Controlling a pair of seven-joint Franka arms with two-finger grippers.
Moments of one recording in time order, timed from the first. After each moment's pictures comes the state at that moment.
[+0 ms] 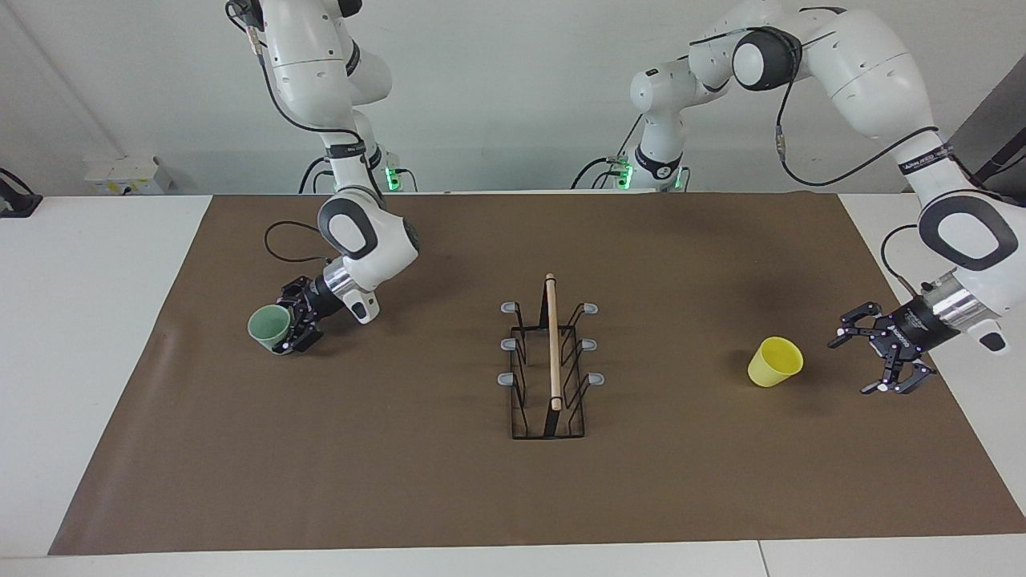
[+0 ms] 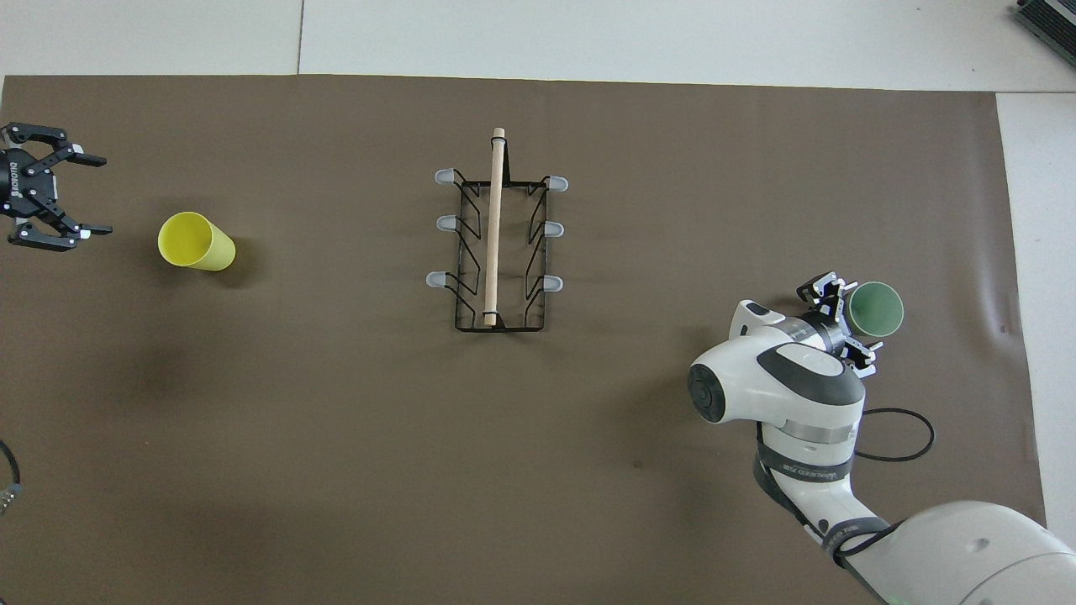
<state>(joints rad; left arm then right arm) 0.25 0.57 0.09 -1.44 -0.63 1.90 -1.15 0.20 0.28 0.00 -2.28 -1.43 2.05 -0.60</state>
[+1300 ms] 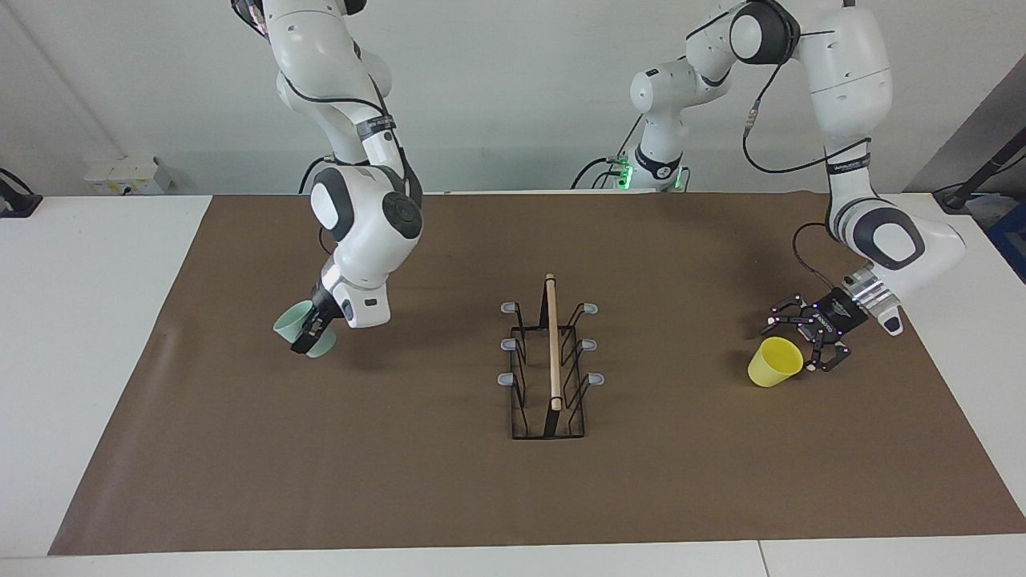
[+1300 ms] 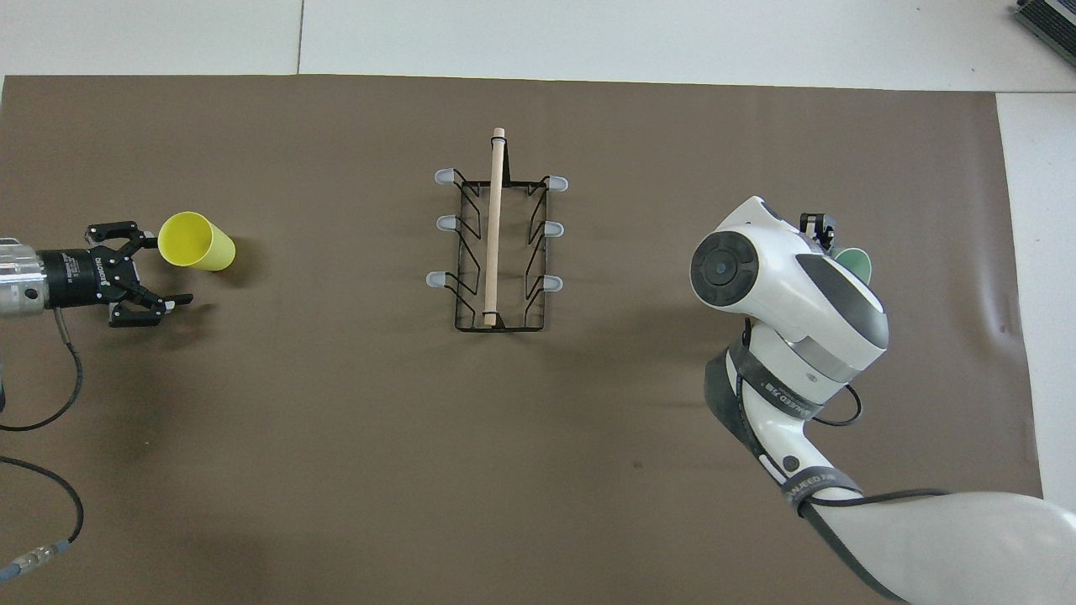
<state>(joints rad) 0.25 0.44 0.09 -1.90 -1.02 2.05 -0.98 0.25 0.26 0.02 -1.88 -0.70 1.96 -0.67</state>
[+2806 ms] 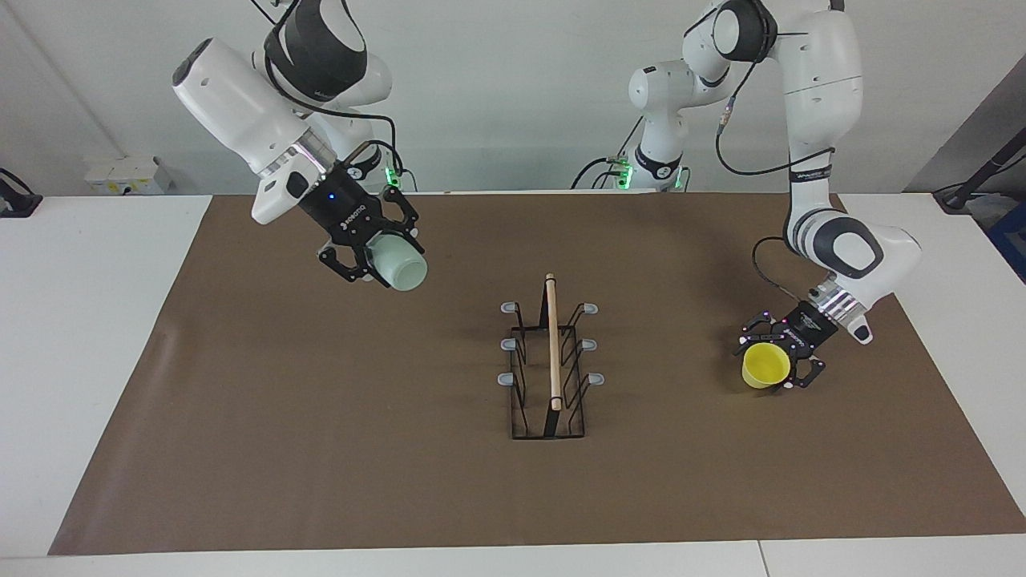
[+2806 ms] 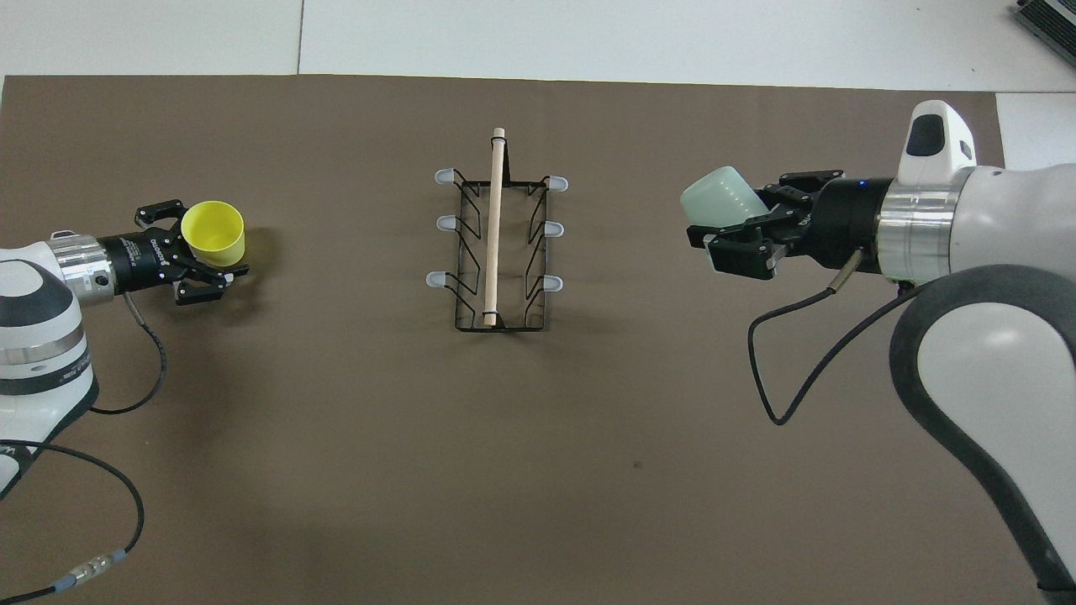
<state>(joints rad) 0.11 0.43 0.08 -1.94 -1.18 2.23 -0.98 0.16 -0.03 0.02 -1.91 0.76 2.22 -0.78</state>
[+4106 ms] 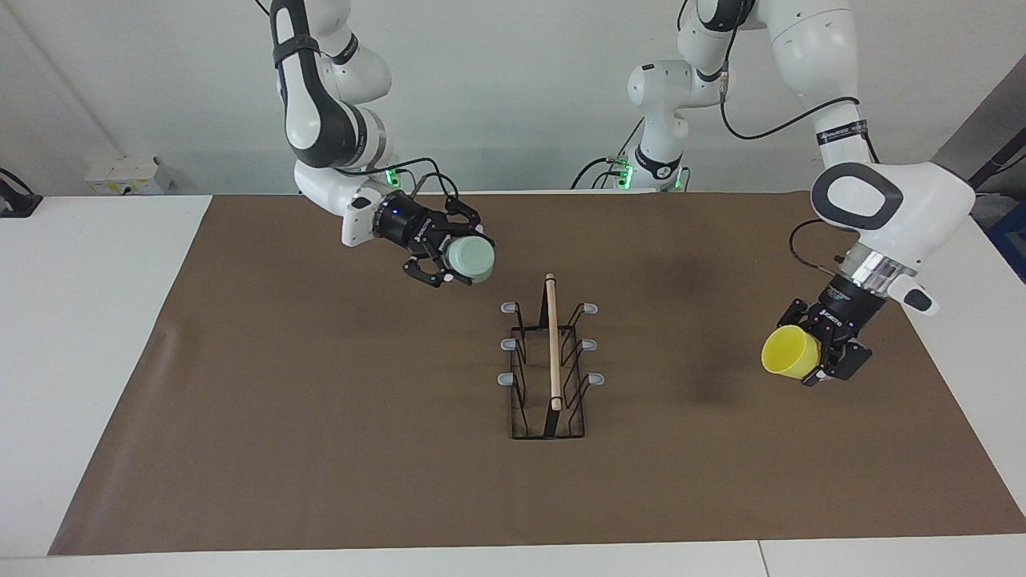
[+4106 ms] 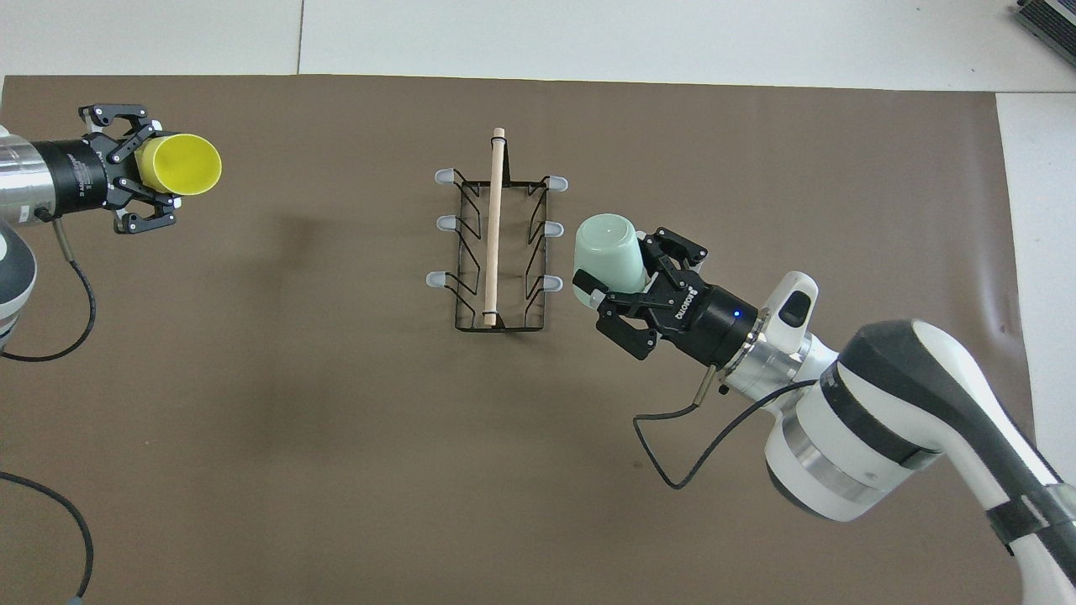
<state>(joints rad) 0.00 0.26 0.08 -1.77 -0.72 2.35 -0.97 0.35 -0.03 0.02 -2.27 2.26 2.31 -2.14</state>
